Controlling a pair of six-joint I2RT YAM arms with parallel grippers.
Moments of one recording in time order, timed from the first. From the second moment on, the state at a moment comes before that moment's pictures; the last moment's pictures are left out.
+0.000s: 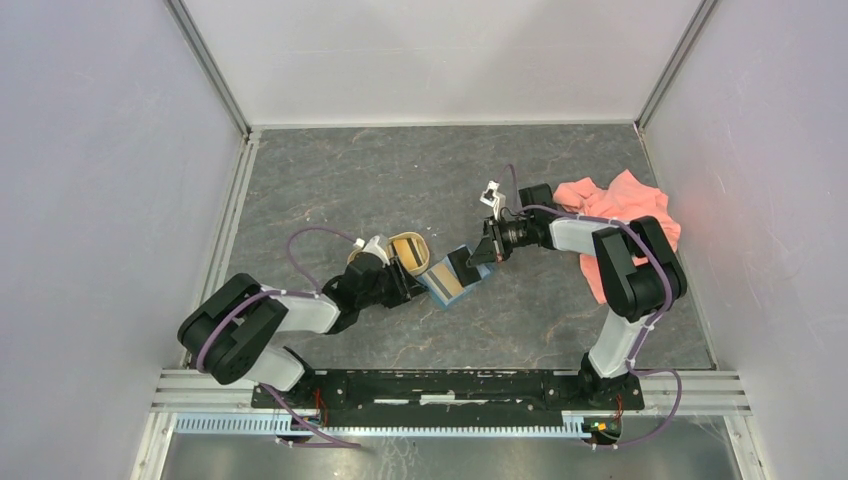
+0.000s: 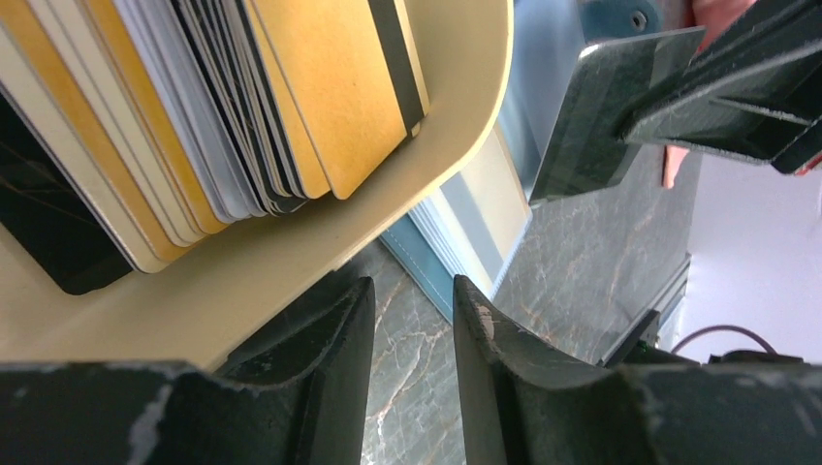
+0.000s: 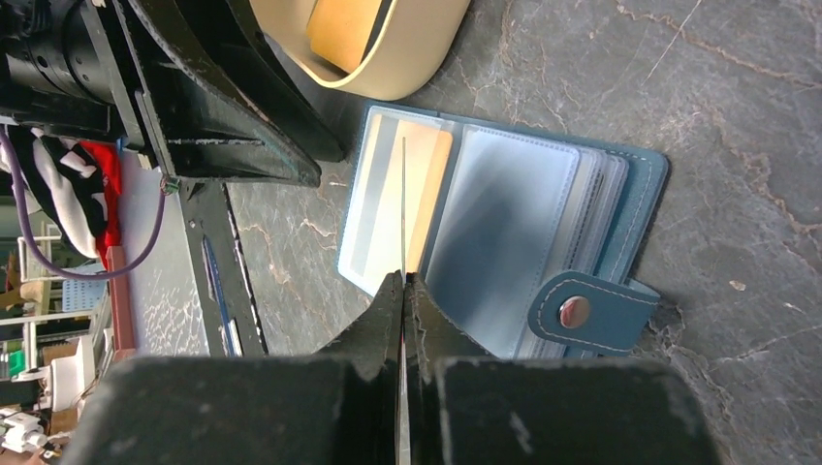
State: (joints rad) left arm -0.67 1.45 0.32 0.55 0.15 -0.97; right arm 0.30 1.80 0.91 -0.07 -1.00 0.03
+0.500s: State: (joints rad) left arm -0.67 1.52 0.40 0.53 0.11 -0.97; right arm 0.30 1.85 0.91 -0.04 -1.01 0.08
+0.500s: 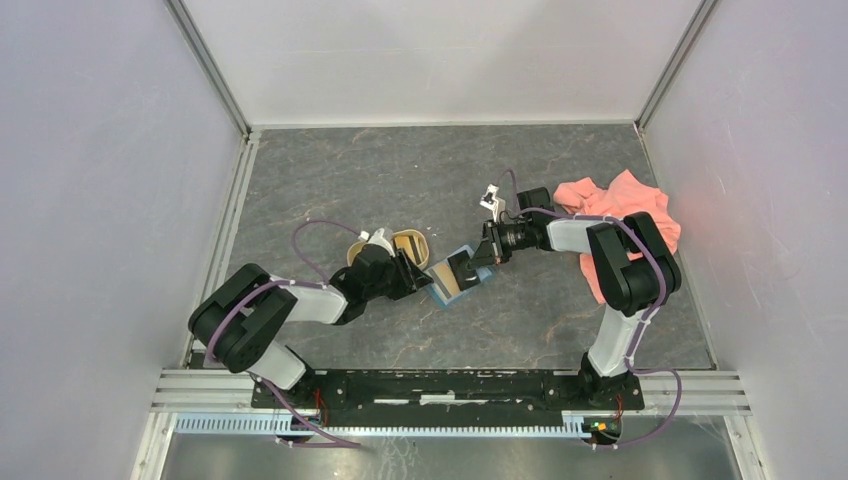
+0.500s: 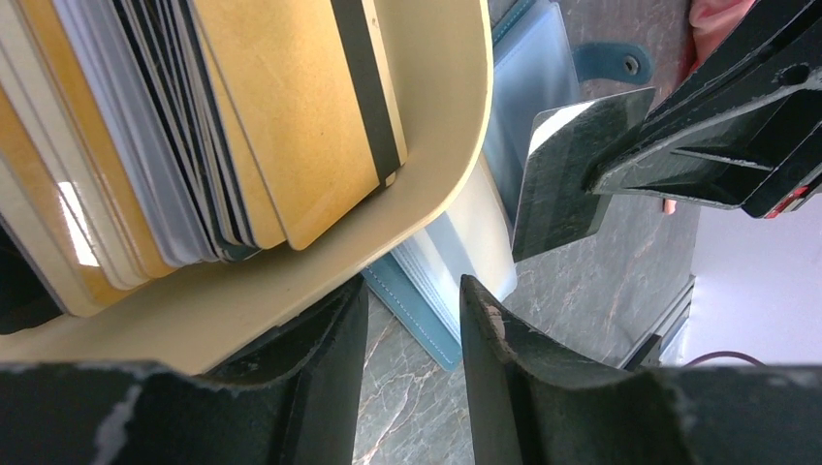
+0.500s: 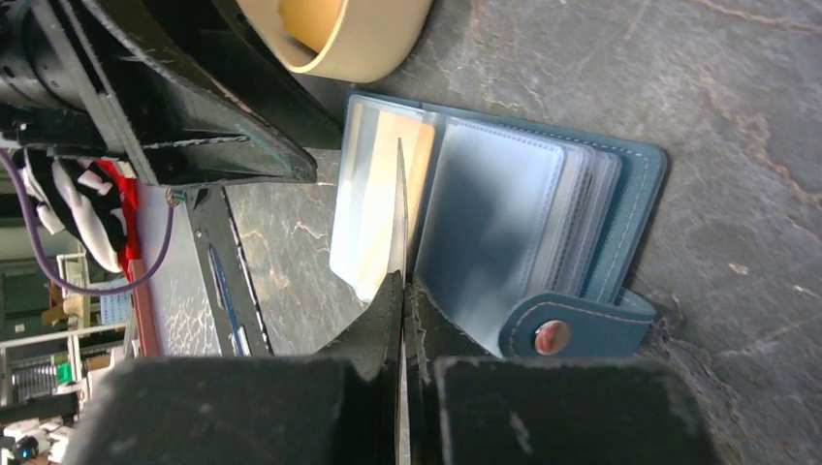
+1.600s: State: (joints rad) left arm -0.67 1.60 0.50 0.49 0.09 -0.97; right arm 0.30 1.78 0.89 -0.06 -0.84 0.14
